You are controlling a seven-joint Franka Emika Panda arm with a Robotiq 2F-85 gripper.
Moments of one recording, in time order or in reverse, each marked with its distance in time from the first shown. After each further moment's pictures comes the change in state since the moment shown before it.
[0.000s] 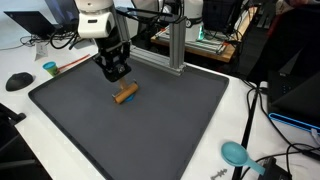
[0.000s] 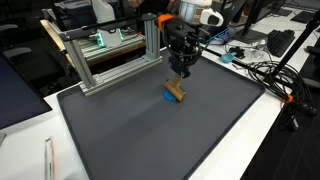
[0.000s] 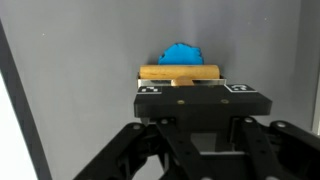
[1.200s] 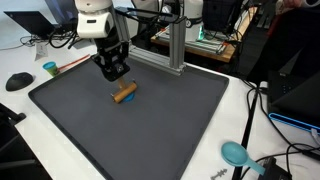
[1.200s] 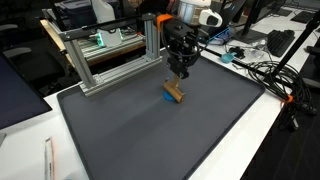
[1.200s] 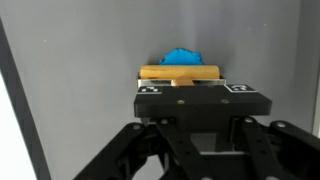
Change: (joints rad) arm 0.001 0.001 -0.008 0.000 -0.012 0.000 0.001
